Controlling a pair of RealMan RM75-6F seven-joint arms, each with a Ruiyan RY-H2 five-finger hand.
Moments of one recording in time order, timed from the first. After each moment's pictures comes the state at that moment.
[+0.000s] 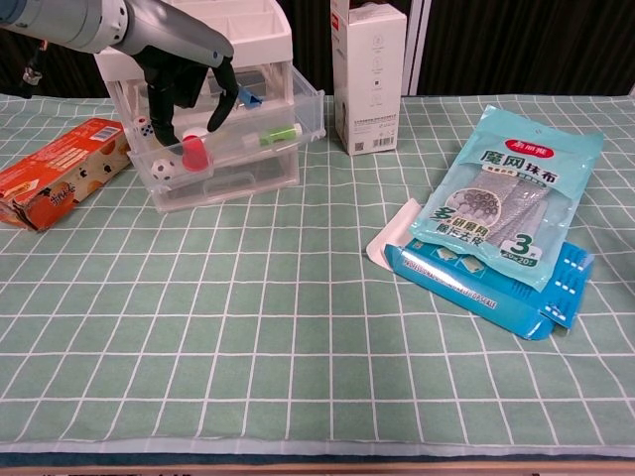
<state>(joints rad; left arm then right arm) -1.43 -1.16 0.07 -1.75 0.34 0.73 0.77 0.09 -1.12 0.09 -1.64 -1.46 1.44 0.23</state>
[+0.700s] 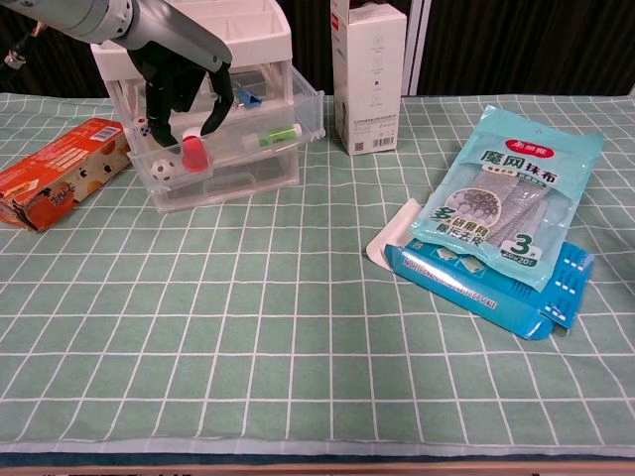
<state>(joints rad) -1.58 -1.14 0.16 -1.73 0.14 0.62 0.78 0.09 -1.12 0.09 -1.64 -1.46 1.44 0.23</state>
